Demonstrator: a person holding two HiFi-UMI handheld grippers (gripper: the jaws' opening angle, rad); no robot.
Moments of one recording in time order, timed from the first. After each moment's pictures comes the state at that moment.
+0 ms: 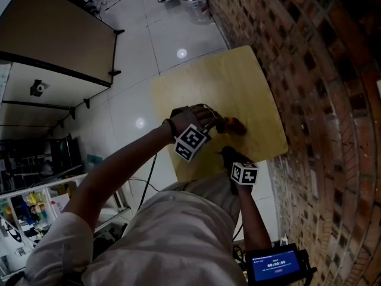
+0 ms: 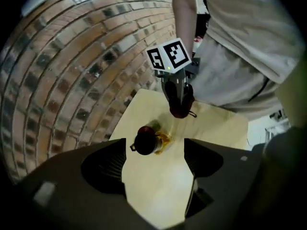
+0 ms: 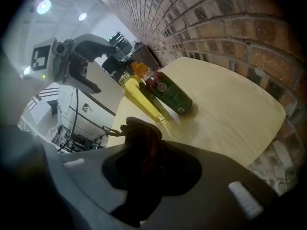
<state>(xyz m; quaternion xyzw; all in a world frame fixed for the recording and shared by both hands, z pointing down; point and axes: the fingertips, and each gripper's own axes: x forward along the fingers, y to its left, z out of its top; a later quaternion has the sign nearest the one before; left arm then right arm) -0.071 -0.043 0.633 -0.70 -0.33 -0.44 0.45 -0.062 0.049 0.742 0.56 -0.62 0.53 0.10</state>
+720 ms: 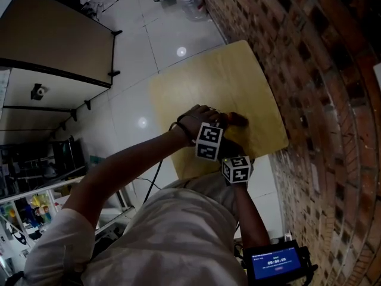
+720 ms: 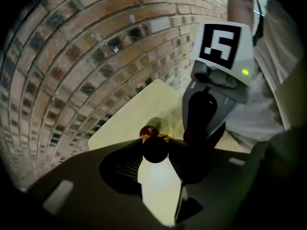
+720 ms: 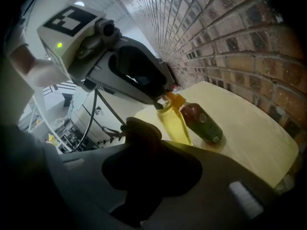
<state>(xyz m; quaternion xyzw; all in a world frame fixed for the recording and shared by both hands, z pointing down) -0.030 -0.037 0.639 -0.74 -0.22 -0.55 0.32 -0.083 -0.004 0.682 0.57 -0.71 0.42 0.06</state>
